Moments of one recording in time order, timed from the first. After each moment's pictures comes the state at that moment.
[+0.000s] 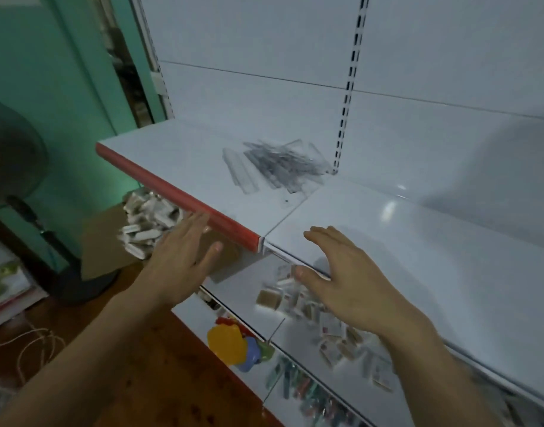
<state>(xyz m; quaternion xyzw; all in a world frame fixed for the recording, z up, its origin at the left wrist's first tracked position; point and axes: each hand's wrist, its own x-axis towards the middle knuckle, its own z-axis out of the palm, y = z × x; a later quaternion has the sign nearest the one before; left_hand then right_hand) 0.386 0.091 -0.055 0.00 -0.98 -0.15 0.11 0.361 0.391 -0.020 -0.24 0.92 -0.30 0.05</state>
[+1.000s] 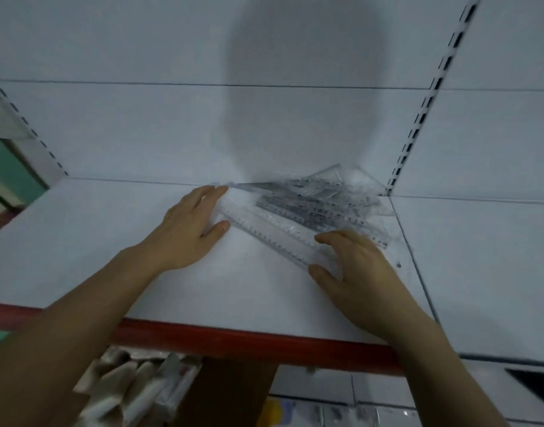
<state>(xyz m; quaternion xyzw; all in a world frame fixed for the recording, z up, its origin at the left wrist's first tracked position) 0.011 -0.112 -0.048 -0.31 -0.93 -0.19 0.01 0.191 0.151 -0.031 0.05 0.97 -0.24 -0.06</state>
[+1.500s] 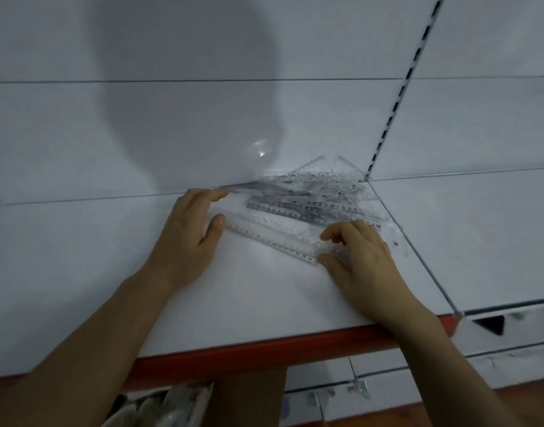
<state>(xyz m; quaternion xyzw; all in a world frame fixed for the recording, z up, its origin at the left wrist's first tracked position) -0.004 -0.103 -0.059 -0.40 -0.83 -0.38 0.09 0.192 0.129 -0.057 0.12 0.95 -0.23 -0.18</state>
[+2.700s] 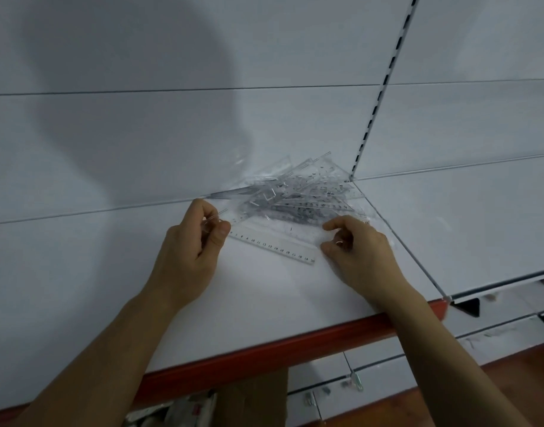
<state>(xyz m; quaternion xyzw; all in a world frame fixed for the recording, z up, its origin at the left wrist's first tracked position) 0.026 -0.105 -0.043 -0.39 -0.78 -0.49 0.03 0.179 0.126 -0.045 0.26 0.90 -0.28 -0.18</state>
